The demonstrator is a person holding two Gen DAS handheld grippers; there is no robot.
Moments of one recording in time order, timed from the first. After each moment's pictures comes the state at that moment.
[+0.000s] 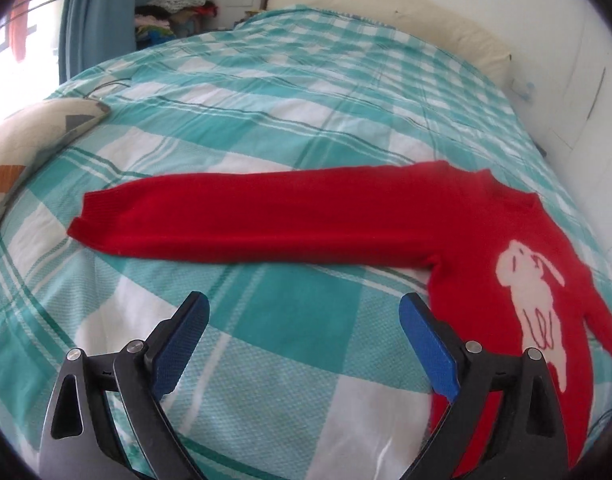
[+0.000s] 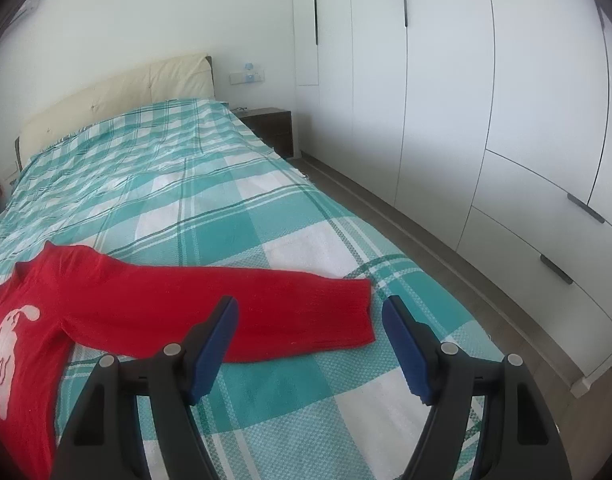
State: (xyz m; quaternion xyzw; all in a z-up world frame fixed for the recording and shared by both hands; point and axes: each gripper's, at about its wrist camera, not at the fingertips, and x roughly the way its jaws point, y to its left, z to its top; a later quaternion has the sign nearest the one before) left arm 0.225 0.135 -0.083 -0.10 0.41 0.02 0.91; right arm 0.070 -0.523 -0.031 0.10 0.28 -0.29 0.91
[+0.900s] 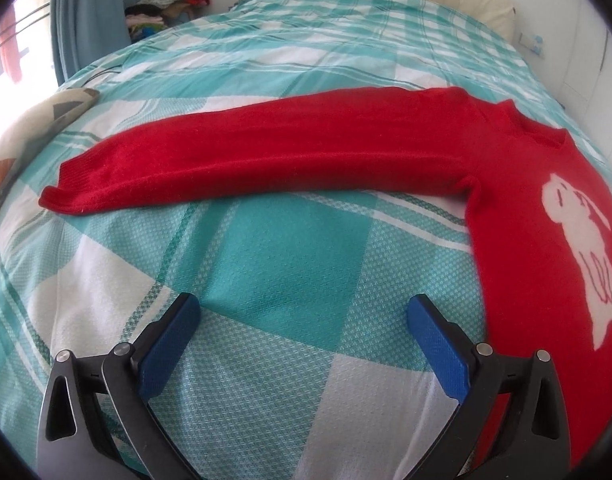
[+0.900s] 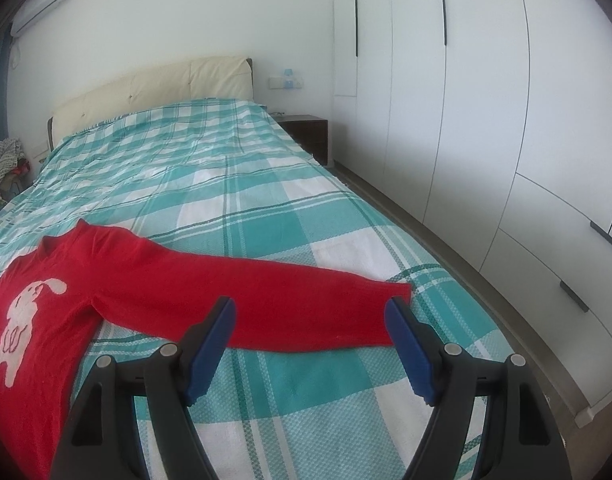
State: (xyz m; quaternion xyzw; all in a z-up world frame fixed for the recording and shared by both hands) left arm 0.224 0.107 -0.133 -0.04 0.44 0.06 0.89; right arm 0.073 -0.495 -0.033 0.07 0.28 -0.24 0.93
